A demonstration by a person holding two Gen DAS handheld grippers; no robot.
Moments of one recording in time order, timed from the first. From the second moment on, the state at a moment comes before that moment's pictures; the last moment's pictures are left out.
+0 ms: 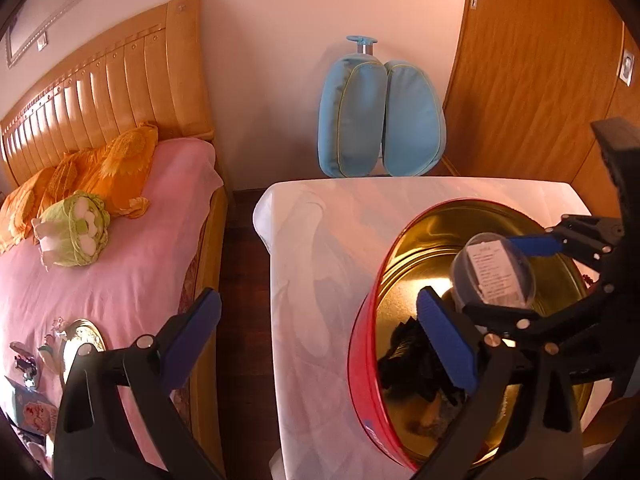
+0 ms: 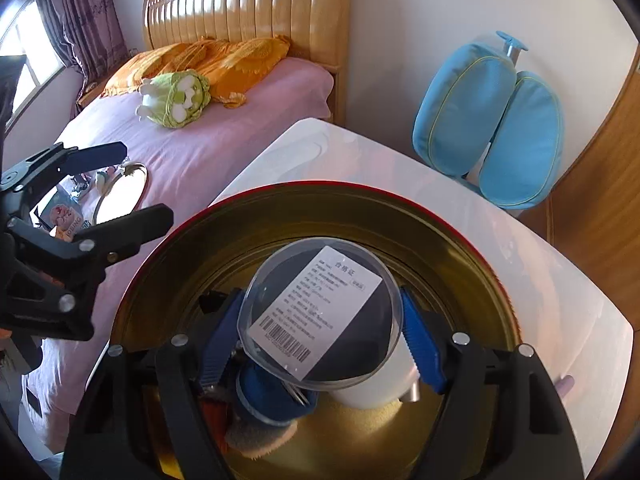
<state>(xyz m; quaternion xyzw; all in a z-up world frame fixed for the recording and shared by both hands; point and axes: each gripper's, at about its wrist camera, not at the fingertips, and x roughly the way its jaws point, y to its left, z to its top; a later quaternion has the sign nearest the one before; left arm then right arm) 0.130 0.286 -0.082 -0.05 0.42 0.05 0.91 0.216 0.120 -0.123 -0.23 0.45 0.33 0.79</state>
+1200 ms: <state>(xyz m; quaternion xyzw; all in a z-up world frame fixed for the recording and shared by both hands) 0.098 0.203 -0.063 -0.05 0.41 0.03 0.91 0.181 0.028 -0.097 -0.23 0.39 0.31 0.83</state>
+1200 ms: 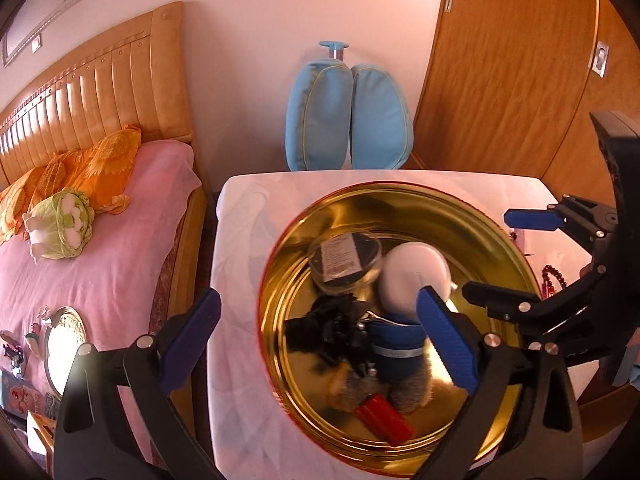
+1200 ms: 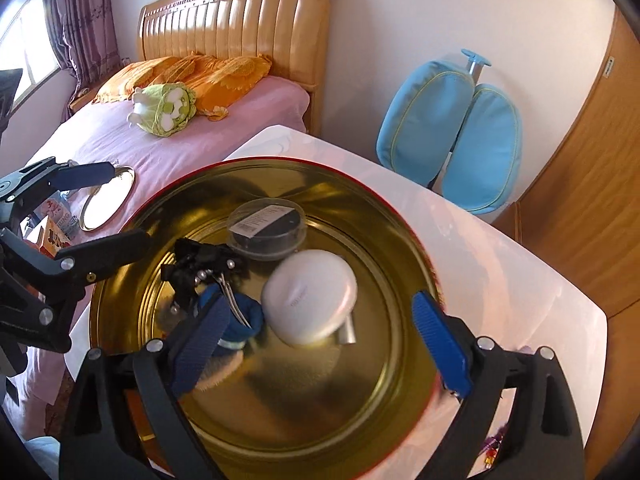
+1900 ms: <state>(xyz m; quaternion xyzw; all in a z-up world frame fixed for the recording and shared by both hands) 0.103 -0.086 -0.071 0.01 0.46 -0.12 0.88 0.143 -0.286 -0.097 -0.11 0.42 0.20 0.88</state>
